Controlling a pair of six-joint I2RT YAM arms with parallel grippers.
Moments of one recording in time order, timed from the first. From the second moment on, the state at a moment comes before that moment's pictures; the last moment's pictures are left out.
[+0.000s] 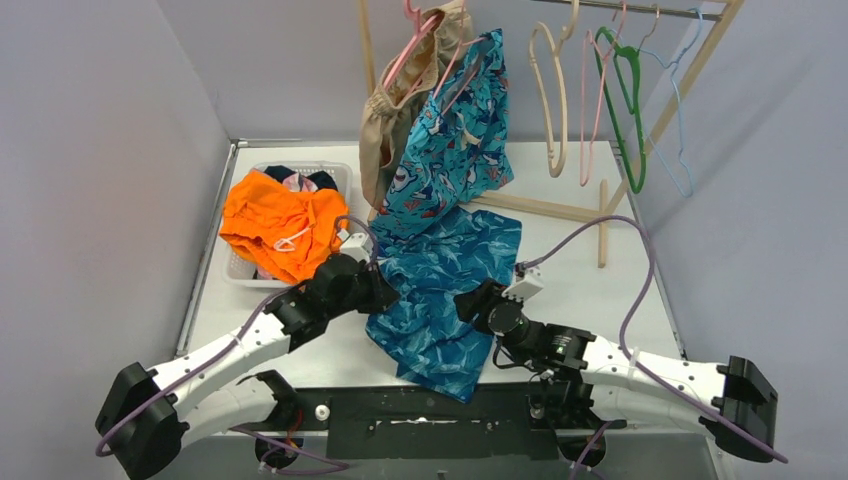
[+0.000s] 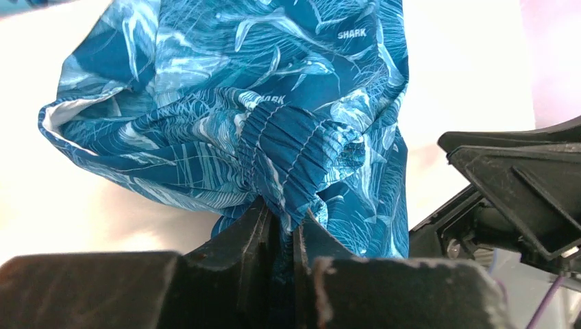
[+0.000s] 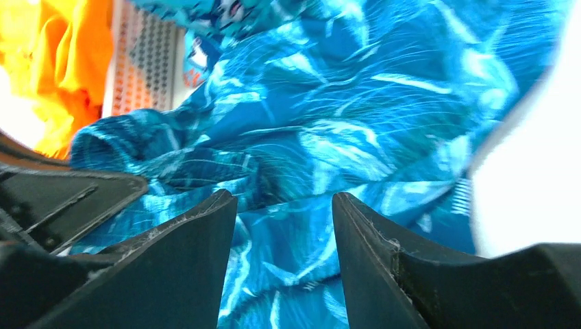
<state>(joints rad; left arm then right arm) -0.77 0.99 0.53 -0.12 0.00 -0.76 1.11 0.90 0.42 -0.06 0.59 1.09</state>
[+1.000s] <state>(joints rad) -1.05 1.65 0.84 -0.13 -0.25 -0.62 1.13 0.78 0.45 -0.72 0.81 1.53</state>
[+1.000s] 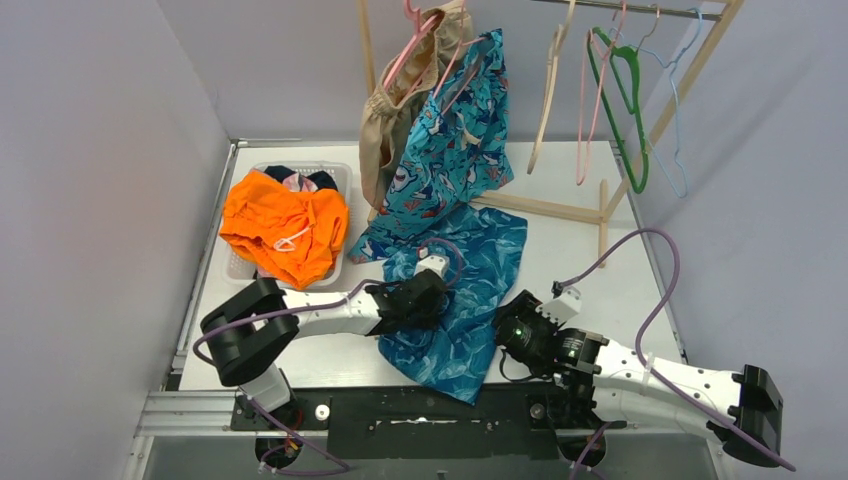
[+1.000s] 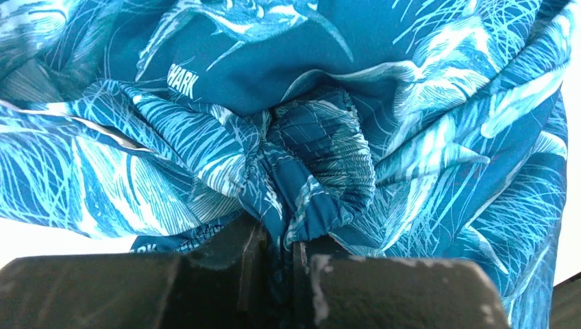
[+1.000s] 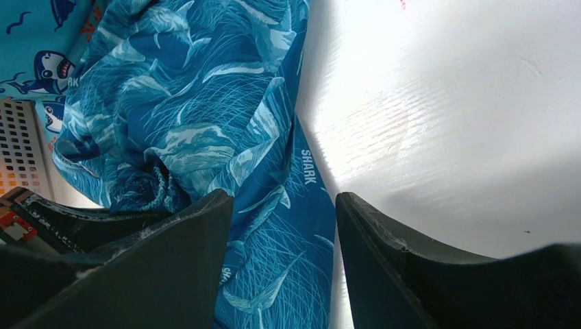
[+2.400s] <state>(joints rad) -0.87 1.21 0.62 -0.16 -0.11 -0.49 1.15 0.80 0.44 -0.73 0.83 1.59</state>
